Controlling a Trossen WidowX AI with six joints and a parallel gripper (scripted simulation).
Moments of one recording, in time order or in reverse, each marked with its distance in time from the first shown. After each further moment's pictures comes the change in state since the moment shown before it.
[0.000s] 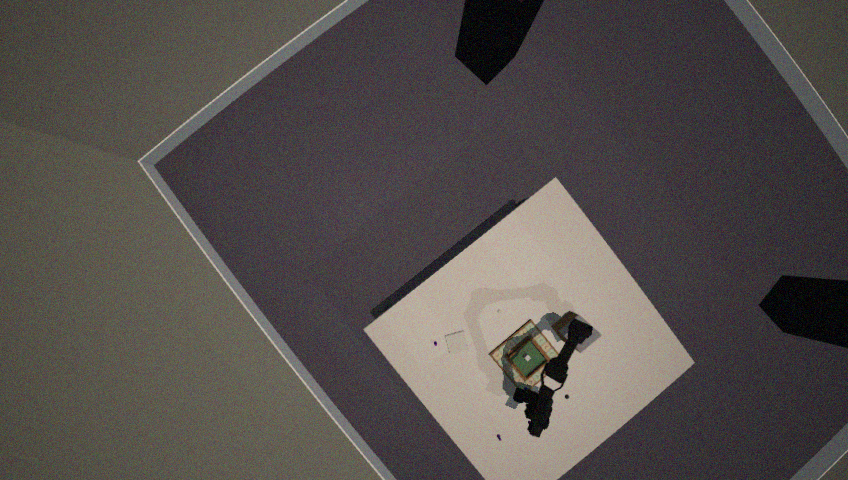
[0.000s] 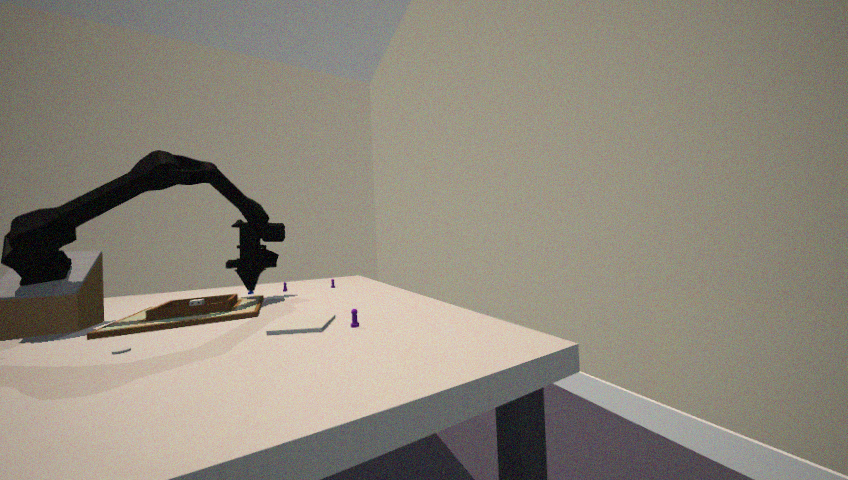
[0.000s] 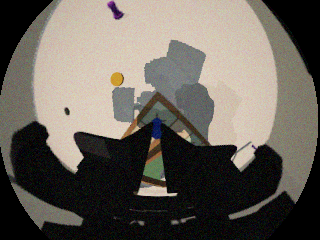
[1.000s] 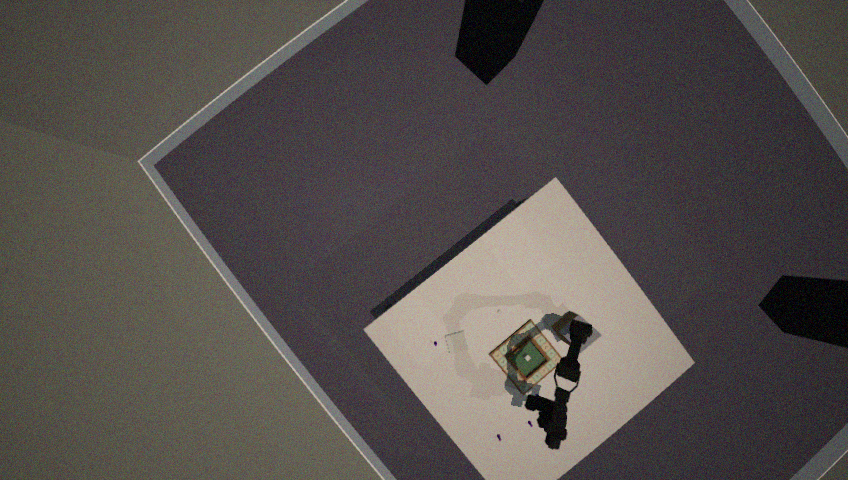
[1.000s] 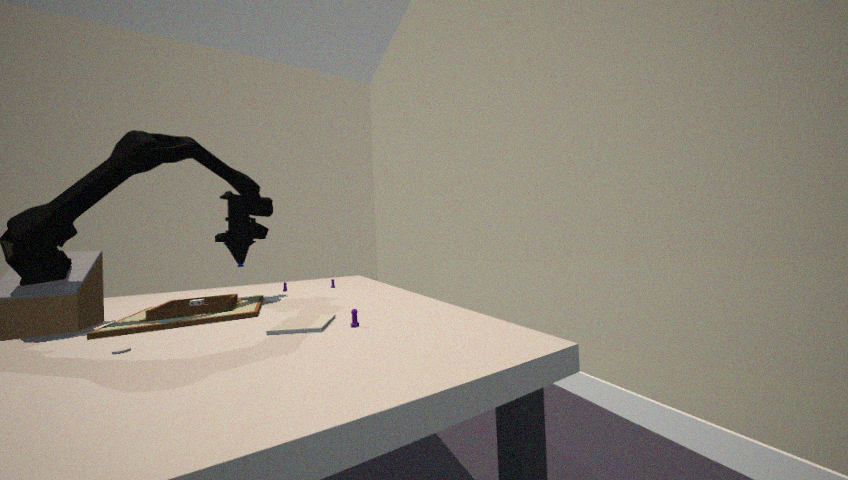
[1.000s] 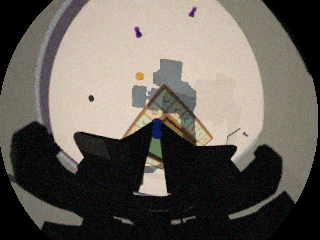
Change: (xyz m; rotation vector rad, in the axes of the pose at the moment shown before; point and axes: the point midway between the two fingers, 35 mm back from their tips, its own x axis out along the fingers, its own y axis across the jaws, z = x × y) arm -0.087 0.018 -0.022 0.004 -0.015 -0.001
